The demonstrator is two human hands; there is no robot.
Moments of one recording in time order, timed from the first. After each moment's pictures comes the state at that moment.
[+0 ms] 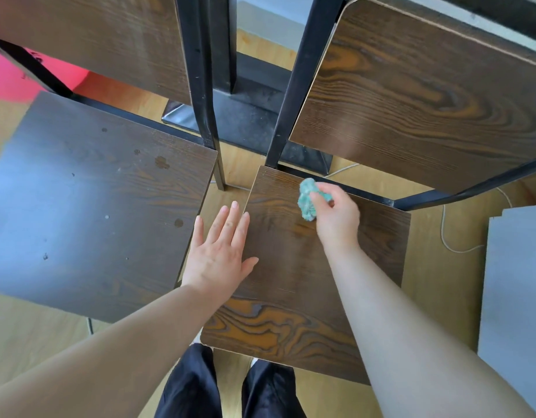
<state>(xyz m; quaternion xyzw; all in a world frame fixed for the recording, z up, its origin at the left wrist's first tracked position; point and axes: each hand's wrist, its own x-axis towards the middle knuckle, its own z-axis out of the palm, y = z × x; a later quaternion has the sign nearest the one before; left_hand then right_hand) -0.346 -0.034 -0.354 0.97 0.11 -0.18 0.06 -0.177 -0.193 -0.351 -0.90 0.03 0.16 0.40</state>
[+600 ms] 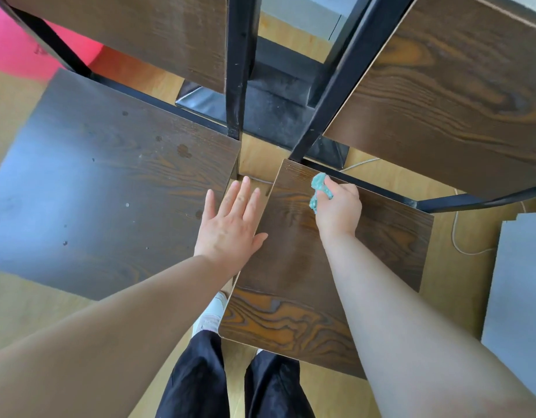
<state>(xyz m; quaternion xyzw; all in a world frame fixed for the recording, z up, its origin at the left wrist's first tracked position) -0.329 0.001 -0.369 0.98 0.12 -0.16 0.06 -0.183 -0.149 -0.377 -0.96 0.04 0.13 0.25</state>
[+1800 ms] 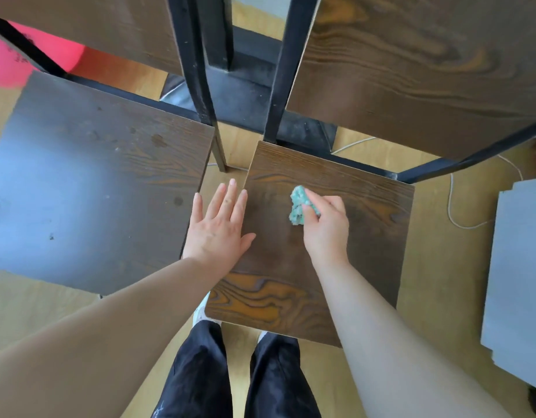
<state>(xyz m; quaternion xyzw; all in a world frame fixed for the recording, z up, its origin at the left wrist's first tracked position) -0.348 -0.033 -0.359 0.98 0.11 -0.19 0.03 -0.246 -0.208 -0.354 -0.94 -0.01 0.14 0.32</state>
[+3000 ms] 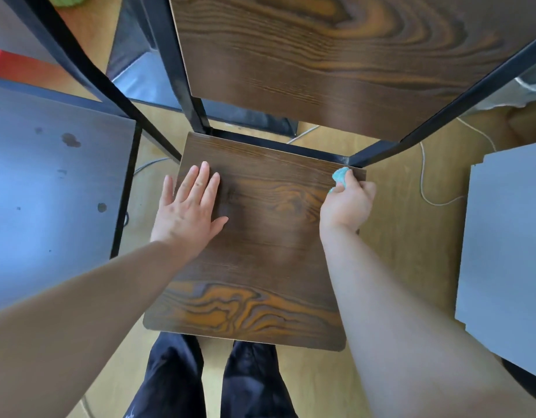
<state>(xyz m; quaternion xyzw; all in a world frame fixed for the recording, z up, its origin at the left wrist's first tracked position) -0.287 -0.077 -0.388 0.98 0.08 -0.17 0.00 -0.150 -0.311 -0.379 -0.94 0.24 0.03 0.24</state>
